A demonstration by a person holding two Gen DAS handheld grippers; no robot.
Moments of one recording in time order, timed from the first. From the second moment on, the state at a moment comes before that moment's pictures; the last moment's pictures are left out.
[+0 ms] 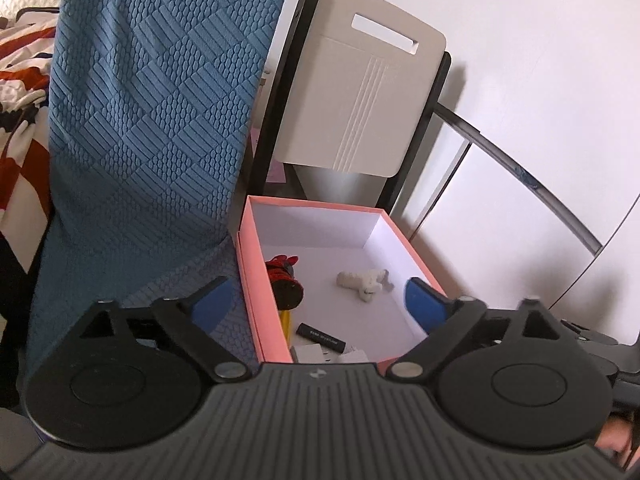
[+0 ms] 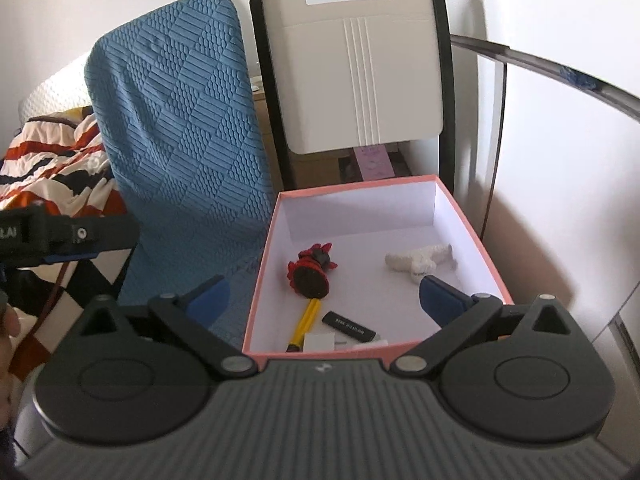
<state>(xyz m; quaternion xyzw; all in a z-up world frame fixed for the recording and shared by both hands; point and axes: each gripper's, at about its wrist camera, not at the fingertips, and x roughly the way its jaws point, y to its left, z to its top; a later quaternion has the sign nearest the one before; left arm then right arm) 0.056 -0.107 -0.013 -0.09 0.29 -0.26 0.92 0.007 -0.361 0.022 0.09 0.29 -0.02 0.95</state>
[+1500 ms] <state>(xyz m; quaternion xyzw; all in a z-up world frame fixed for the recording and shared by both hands) 0.060 -0.102 -0.028 -0.09 0.32 -0.24 0.91 -0.001 -0.355 0.005 0.09 0.32 -0.04 0.94</state>
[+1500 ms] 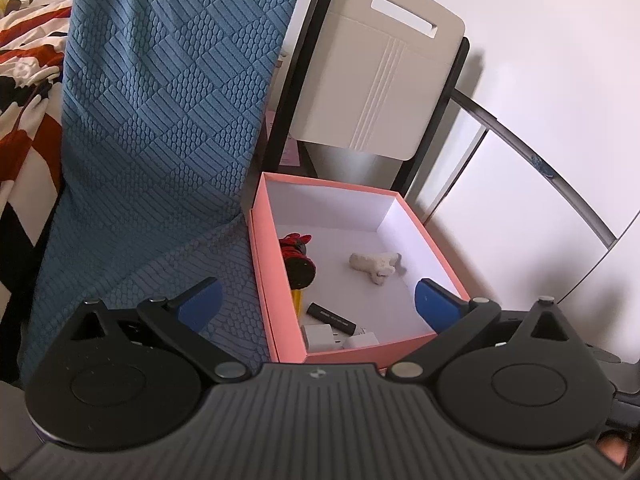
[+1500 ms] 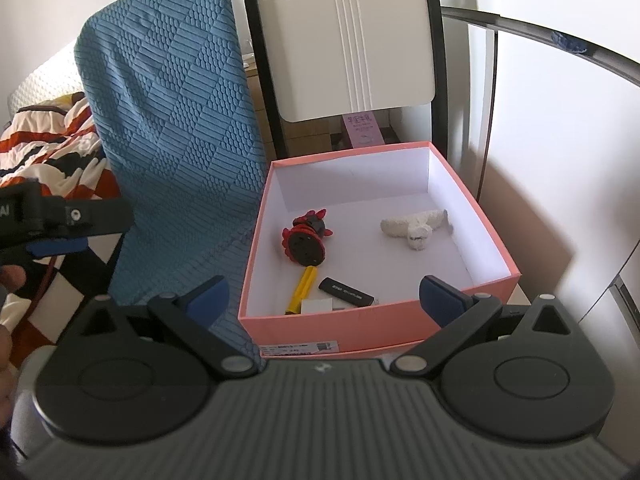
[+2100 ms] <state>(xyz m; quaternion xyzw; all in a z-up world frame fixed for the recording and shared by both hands) 0.061 -0.100 -0.031 -0.10 0.32 -0.24 0.91 0.000 -0.355 0.001 0.09 0.33 -0.04 0.94</state>
